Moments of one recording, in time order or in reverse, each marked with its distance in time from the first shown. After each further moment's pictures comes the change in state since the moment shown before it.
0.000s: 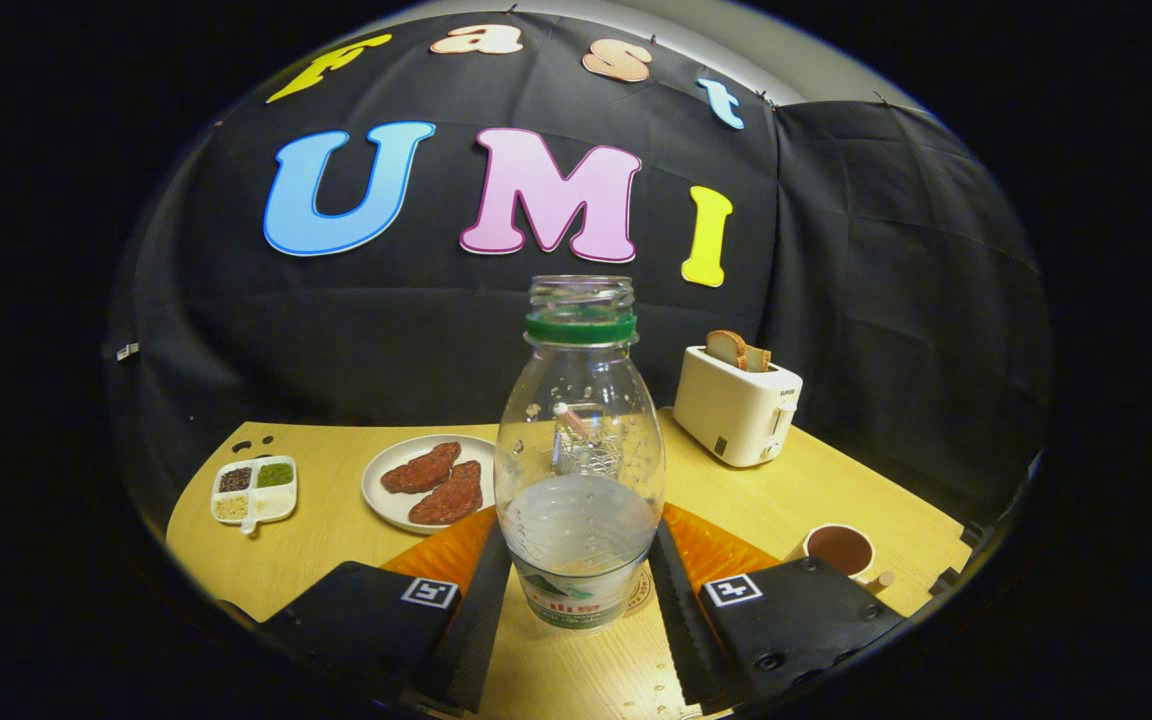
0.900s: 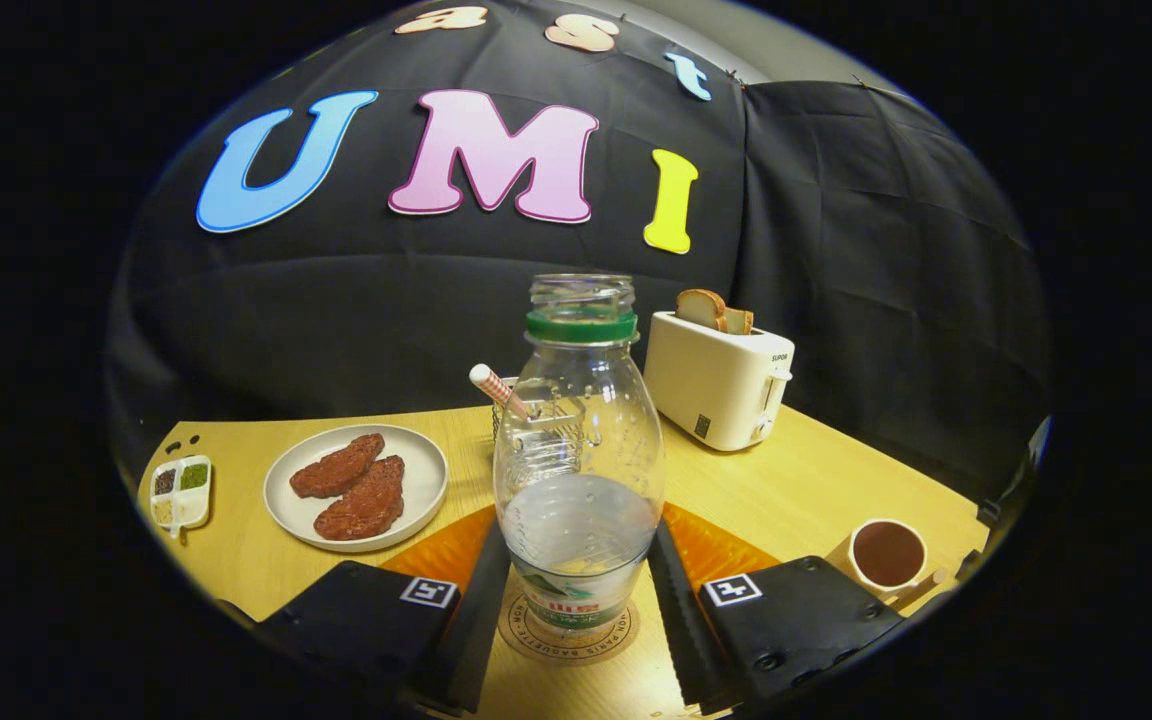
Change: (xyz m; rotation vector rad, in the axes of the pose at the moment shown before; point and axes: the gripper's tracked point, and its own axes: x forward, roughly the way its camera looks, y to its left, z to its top) arm 0.075 -0.026 -0.042 0.059 0.048 -0.088
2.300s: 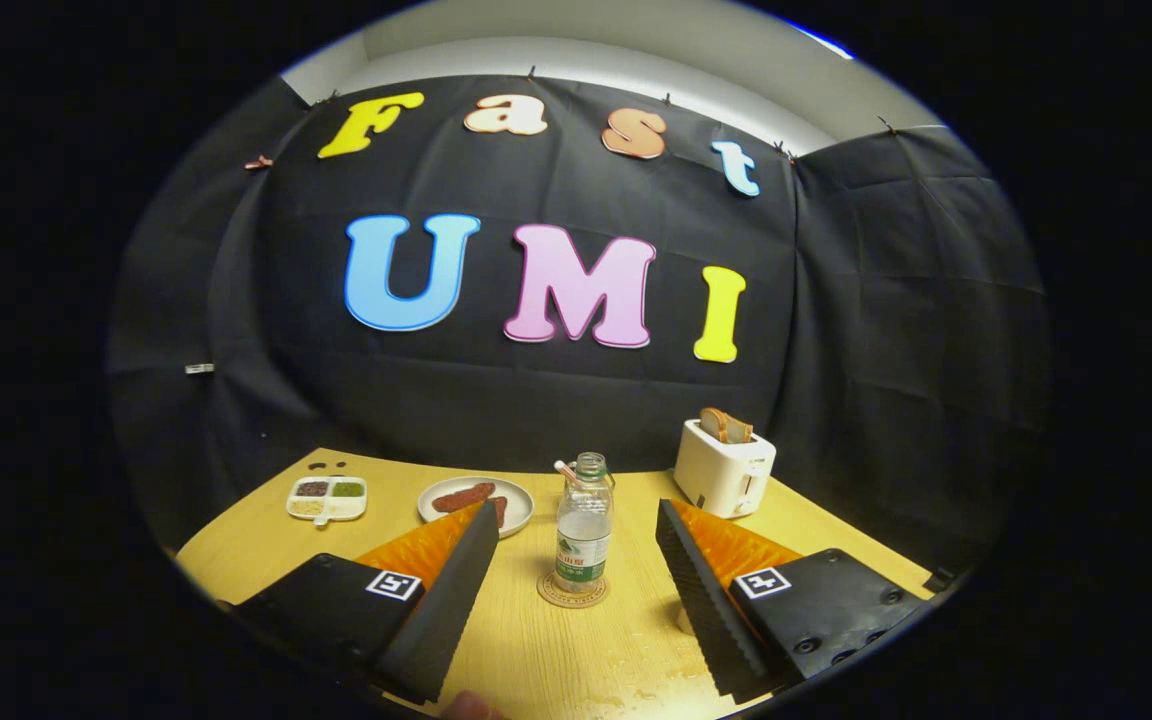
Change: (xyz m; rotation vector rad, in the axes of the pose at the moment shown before) arm -0.248 -0.042 0.111 -0.094 -0.239 0.351
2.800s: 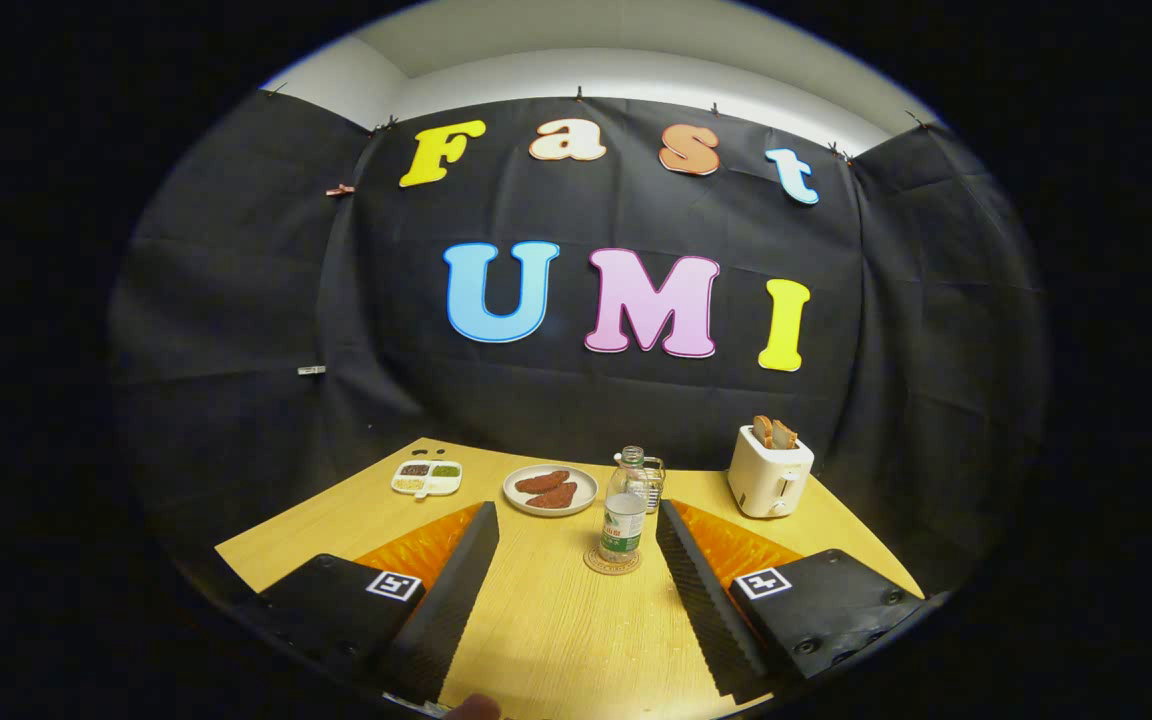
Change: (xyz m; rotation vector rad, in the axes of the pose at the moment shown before) arm -0.104 -0.014 0.016 -0.003 0.021 0.277
